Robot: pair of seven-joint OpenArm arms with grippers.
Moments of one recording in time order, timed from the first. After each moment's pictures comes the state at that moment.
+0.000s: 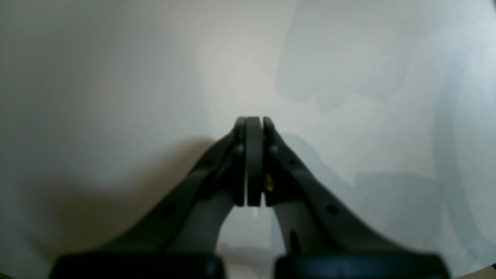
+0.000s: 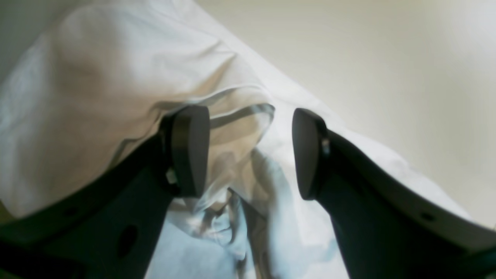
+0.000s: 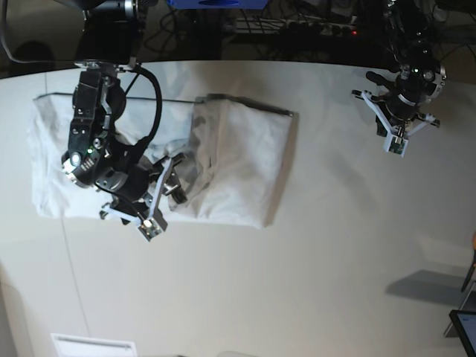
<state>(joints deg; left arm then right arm) 20.9 -14.4 -26.4 107.5 -5.5 -32.4 48.8 5.2 -4.3 6.3 99.1 6.9 40.6 -60.2</state>
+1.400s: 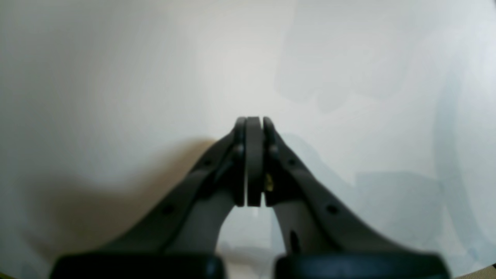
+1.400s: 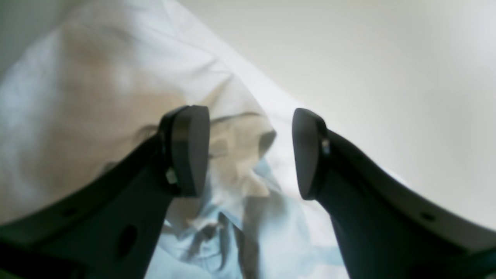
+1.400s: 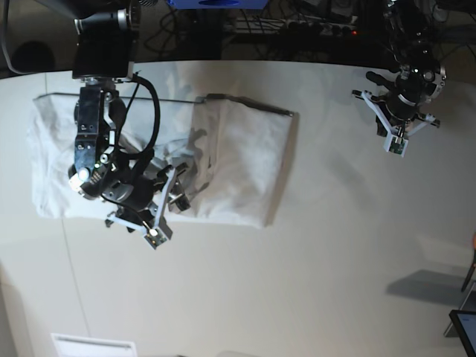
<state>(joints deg) 20.9 -14.4 -26.4 107.4 -5.3 -32.3 48.8 8.4 -2.0 3.2 93.8 6.4 38.3 -57.4</state>
